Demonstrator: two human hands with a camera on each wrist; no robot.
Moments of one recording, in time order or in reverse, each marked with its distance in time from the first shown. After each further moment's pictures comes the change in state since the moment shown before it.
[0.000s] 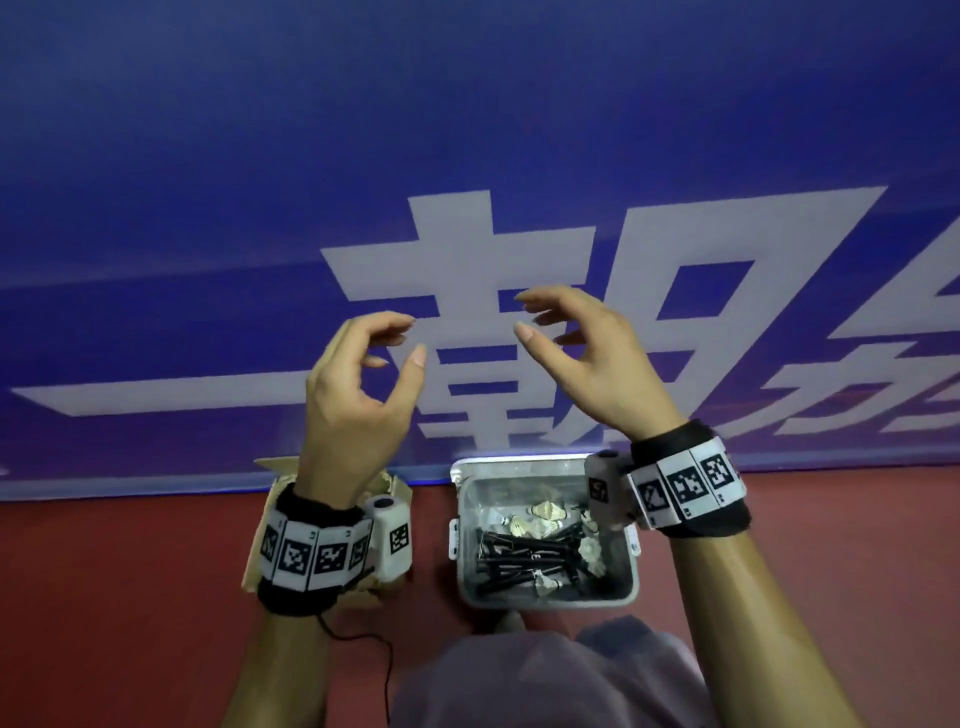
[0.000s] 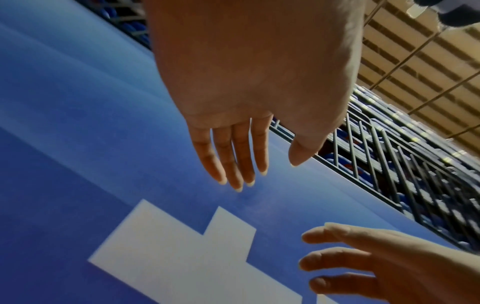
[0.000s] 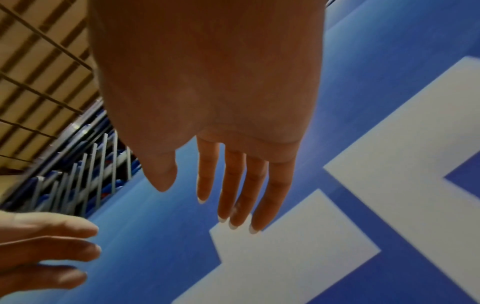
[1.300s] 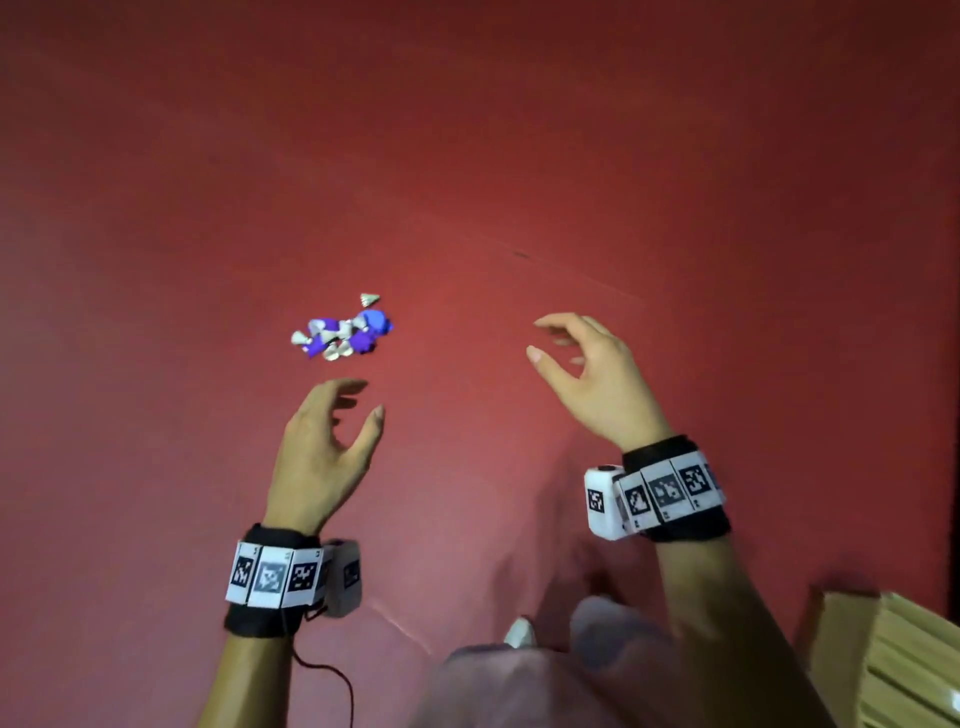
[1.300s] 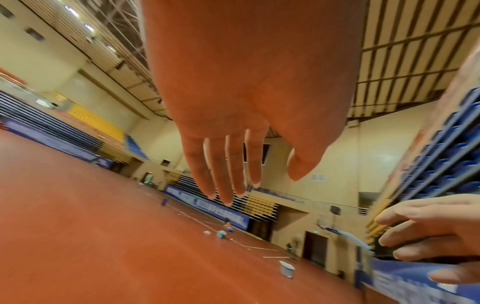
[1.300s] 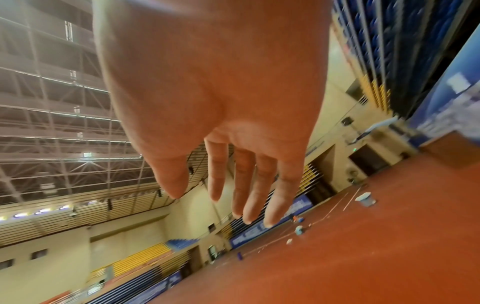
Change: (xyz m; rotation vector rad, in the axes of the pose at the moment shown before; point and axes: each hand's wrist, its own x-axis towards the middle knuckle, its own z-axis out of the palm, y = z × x) left_hand -0.912 0.257 -0.351 0.871 1.505 -1.433; right_hand -0.680 -0.510 0.501 0.438 -1.704 -1.031
